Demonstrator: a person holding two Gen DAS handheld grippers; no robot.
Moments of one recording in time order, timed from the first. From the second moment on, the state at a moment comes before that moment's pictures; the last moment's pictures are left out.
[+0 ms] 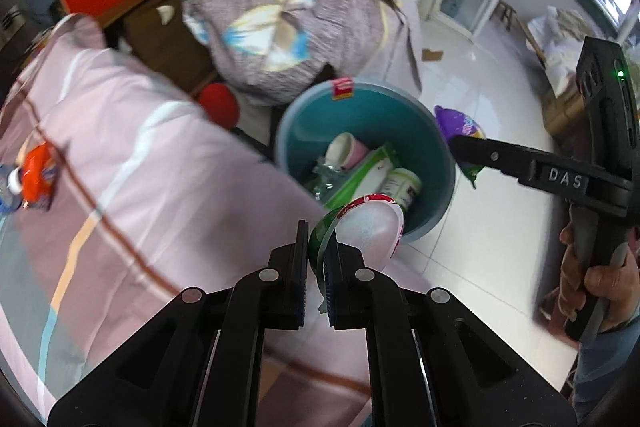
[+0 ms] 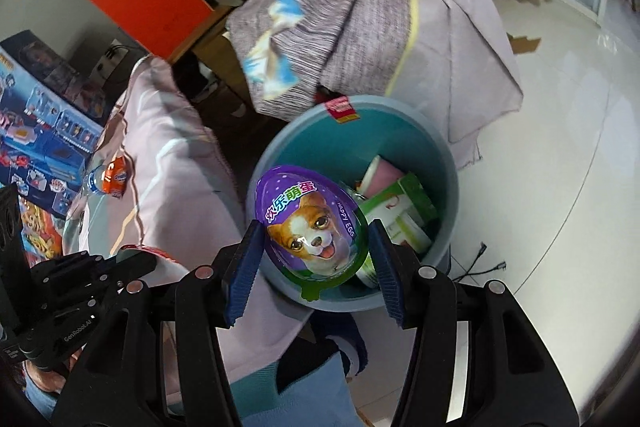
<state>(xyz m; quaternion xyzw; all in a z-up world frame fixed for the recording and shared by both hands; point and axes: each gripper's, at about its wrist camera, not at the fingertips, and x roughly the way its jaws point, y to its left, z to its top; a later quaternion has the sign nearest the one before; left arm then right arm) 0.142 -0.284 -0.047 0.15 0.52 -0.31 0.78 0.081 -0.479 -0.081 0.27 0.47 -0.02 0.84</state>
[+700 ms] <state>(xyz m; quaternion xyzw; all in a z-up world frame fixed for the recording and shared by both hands) 0.149 -0.322 -0.067 0.17 0.53 -0.31 0.77 0.084 -0.499 -0.108 0.29 0.49 -0.03 0.82</state>
